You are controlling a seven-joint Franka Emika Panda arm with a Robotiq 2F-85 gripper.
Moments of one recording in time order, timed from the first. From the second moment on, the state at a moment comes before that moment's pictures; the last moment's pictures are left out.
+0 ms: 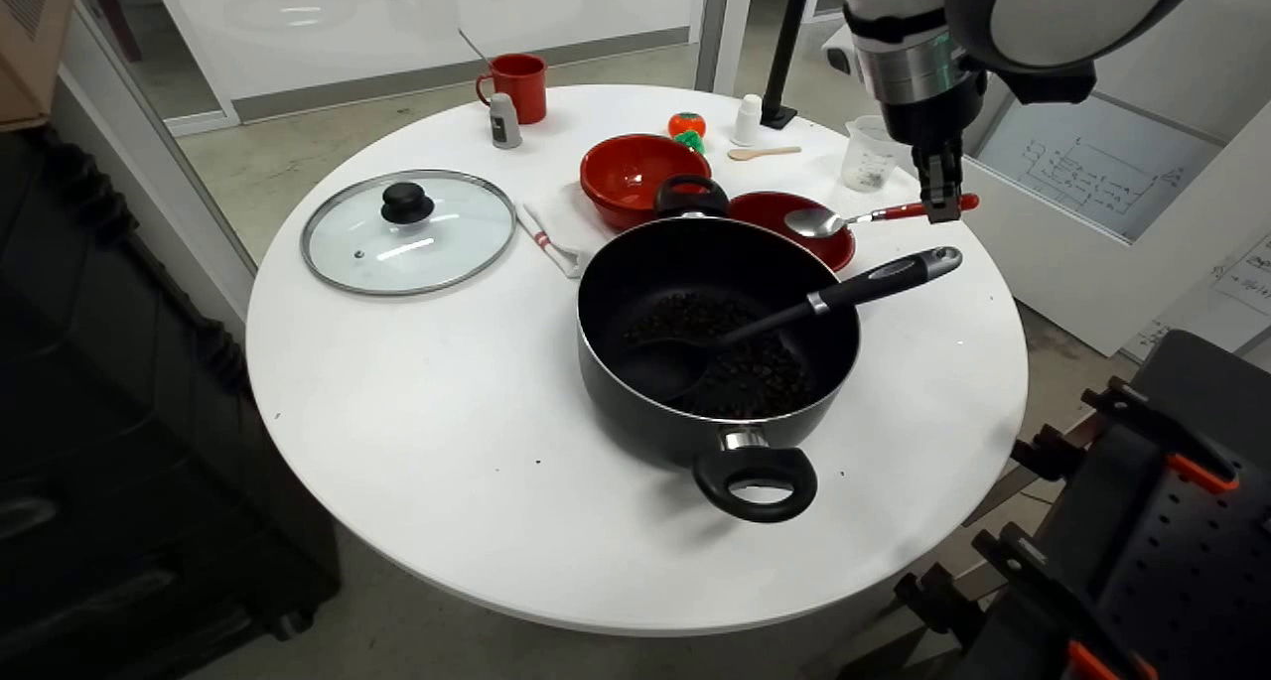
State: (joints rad) arm -0.09 0.35 -0.12 -2.33 -0.80 2.30 -0.08
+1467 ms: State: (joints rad) arm -0.02 0.44 -0.10 -2.33 -1.32 2.27 0.37
